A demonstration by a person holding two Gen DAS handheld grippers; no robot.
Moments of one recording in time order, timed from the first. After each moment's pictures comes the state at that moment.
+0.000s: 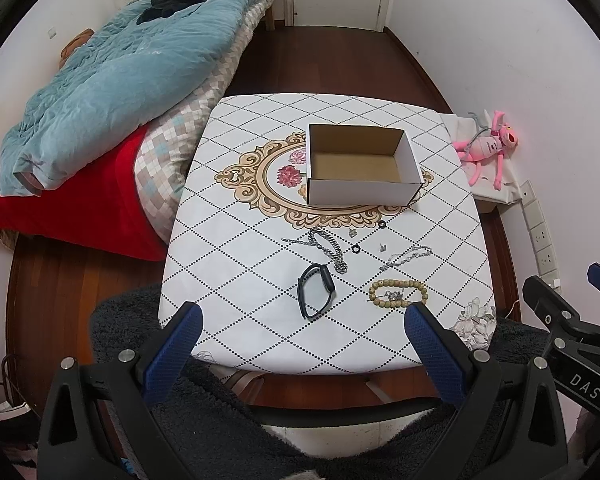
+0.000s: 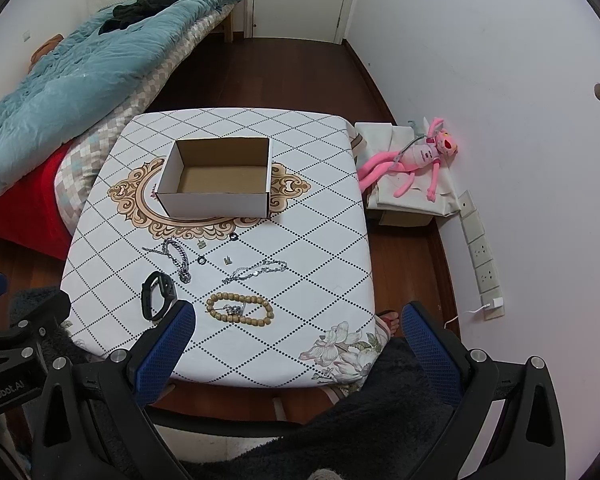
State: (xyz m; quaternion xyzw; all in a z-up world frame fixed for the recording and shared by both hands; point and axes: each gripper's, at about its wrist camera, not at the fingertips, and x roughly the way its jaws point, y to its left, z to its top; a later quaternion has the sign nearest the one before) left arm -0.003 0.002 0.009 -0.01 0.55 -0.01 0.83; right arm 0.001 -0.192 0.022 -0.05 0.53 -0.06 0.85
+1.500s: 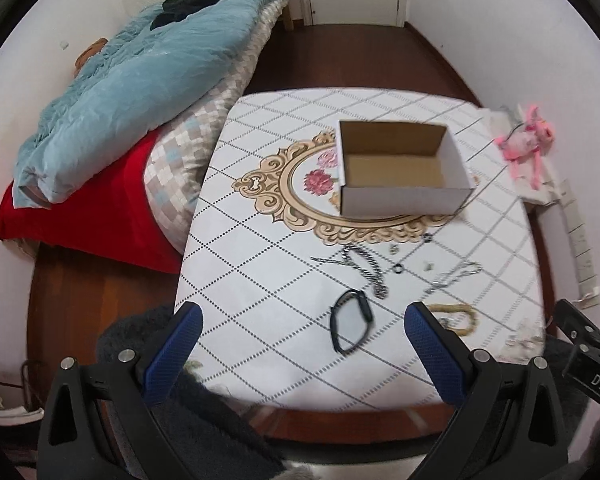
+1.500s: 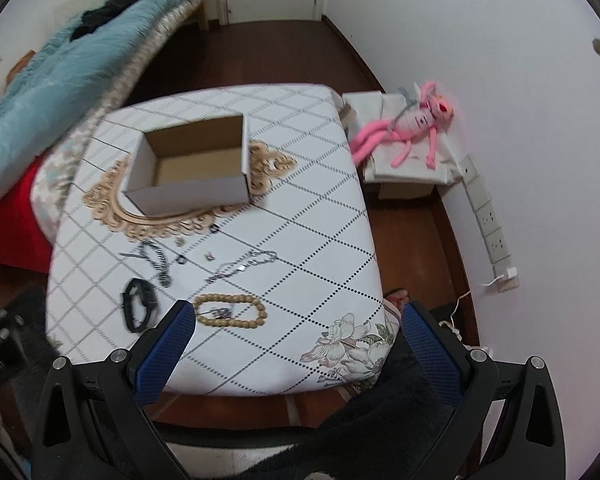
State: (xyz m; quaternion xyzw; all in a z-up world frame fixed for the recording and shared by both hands) left arm 0.040 0.001 -0.050 0.04 0.55 0.04 0.83; right arm 0.033 -0.219 -0.043 0.00 0.57 -0.09 0.82
